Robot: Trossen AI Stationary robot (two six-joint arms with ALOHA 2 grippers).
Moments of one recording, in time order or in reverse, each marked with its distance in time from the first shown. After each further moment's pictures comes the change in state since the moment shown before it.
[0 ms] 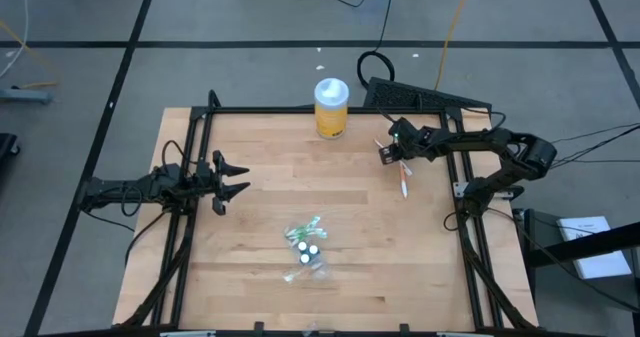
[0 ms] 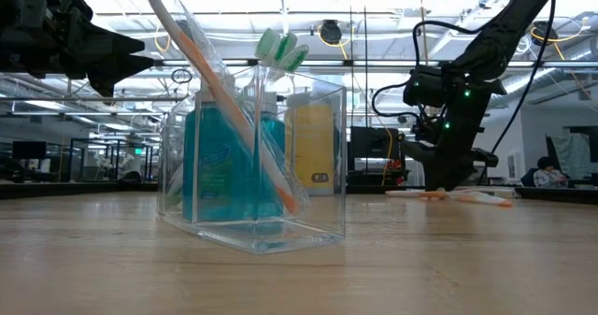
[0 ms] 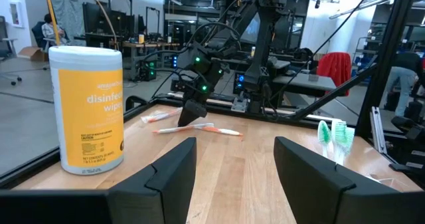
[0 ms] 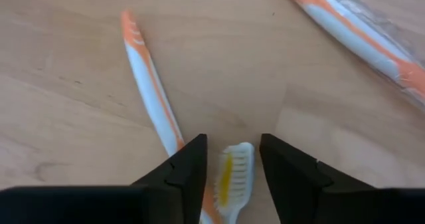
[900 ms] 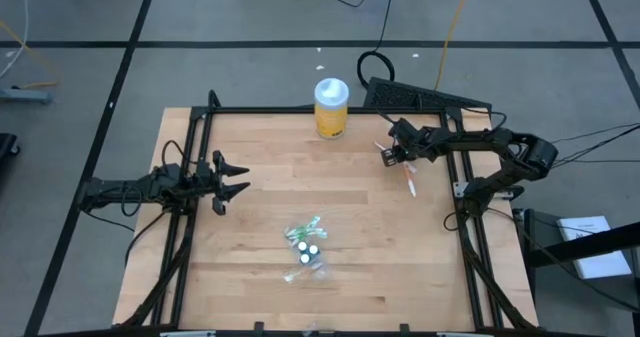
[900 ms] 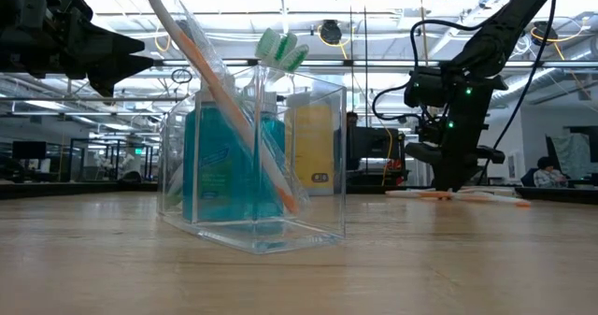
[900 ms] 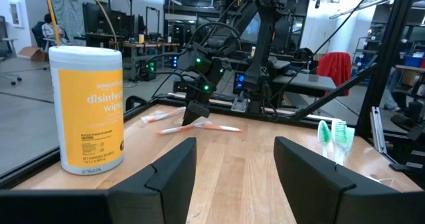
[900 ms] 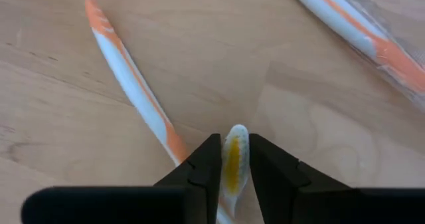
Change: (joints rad) left arm 0.000 0.000 0.000 0.000 0.000 0.000; right arm 0.000 -0.001 0.000 -0.116 0.031 -0.007
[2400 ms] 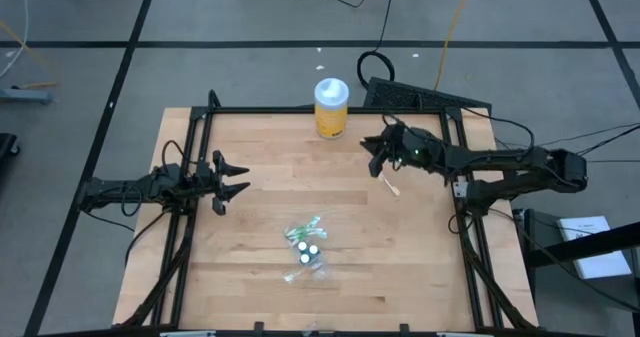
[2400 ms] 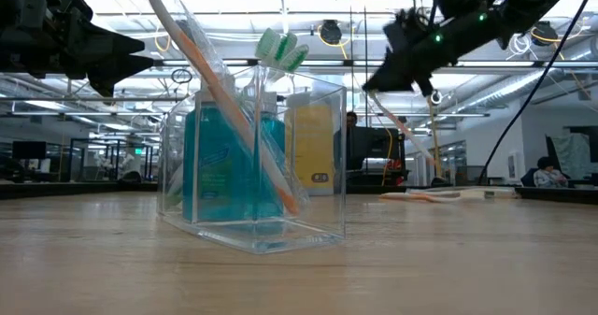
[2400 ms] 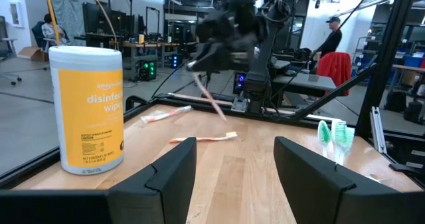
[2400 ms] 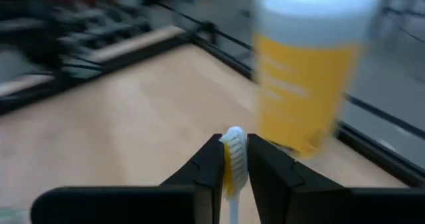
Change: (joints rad) left arm 0.000 0.000 0.000 0.000 0.000 0.000; right arm 0.362 -0.325 -0.002 0.623 -0.032 -0.310
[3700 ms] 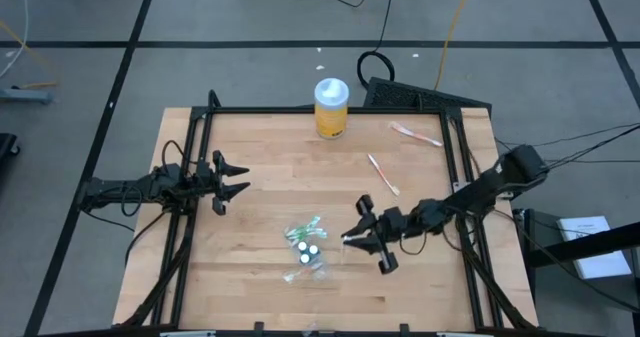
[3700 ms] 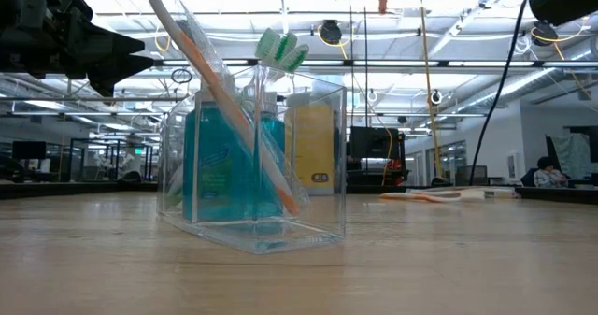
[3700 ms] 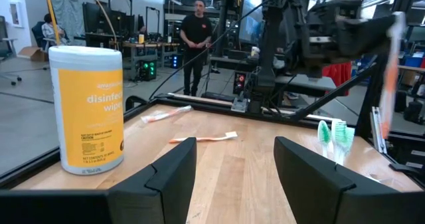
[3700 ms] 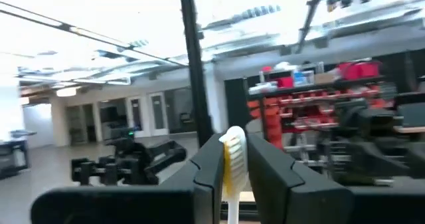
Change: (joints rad) left arm 0.000 0.000 0.000 0.000 0.000 0.000; right arm 0.713 0.412 0.034 1.113 -0.073 -0.121
